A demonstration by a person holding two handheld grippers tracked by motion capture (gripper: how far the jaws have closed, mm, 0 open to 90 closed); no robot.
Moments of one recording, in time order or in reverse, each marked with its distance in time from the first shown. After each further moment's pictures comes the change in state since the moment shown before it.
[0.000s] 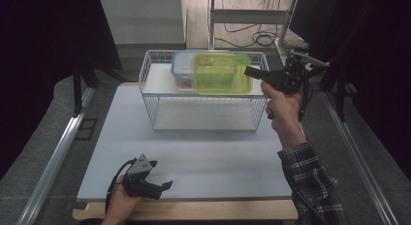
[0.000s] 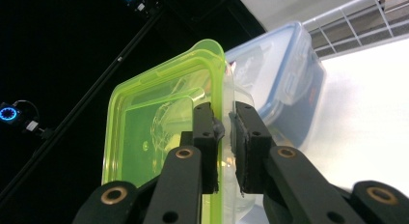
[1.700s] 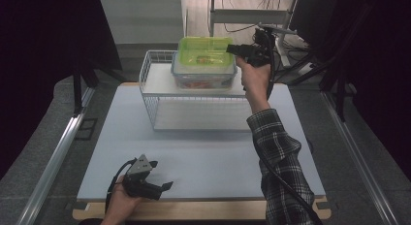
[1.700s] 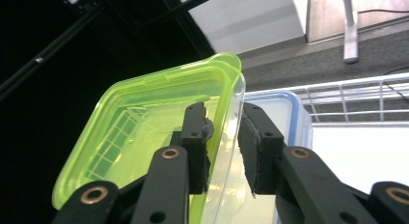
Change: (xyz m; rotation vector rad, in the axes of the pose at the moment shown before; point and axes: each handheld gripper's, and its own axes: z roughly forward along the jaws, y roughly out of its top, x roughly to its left) left arm -0.001 0.000 0.000 -0.001 -0.015 -0.002; right arm 0.026 0.041 0.086 -0.017 -0.264 -0.130
